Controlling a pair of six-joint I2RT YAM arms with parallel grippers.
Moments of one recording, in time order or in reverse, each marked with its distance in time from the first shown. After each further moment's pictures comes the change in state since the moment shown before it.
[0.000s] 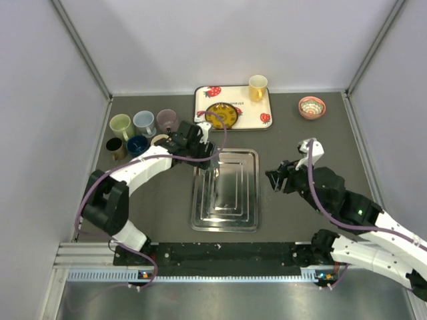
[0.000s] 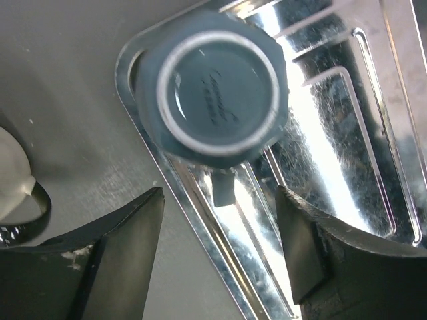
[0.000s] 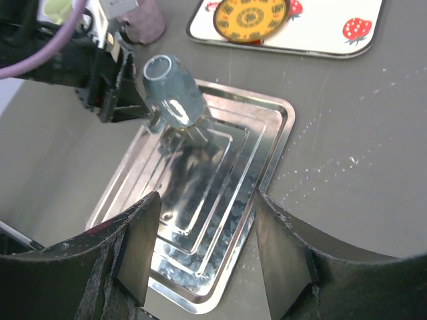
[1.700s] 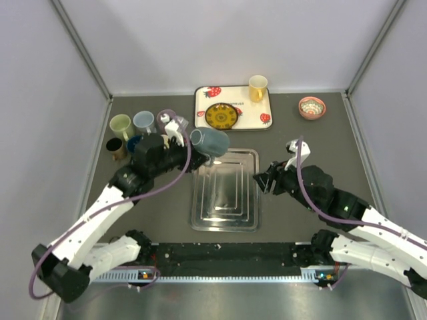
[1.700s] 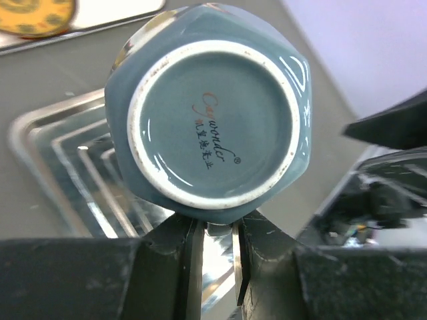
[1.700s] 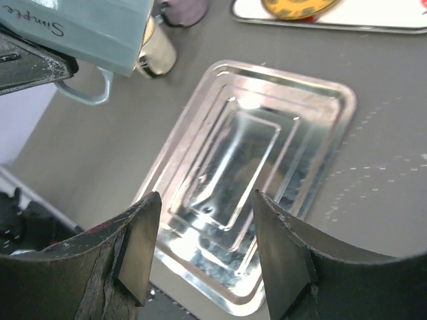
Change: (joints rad) left arm -0.033 -0.534 -0.097 0.076 0.206 -0.257; right arm -0.006 0.033 -0.048 0.118 -0.098 0.080
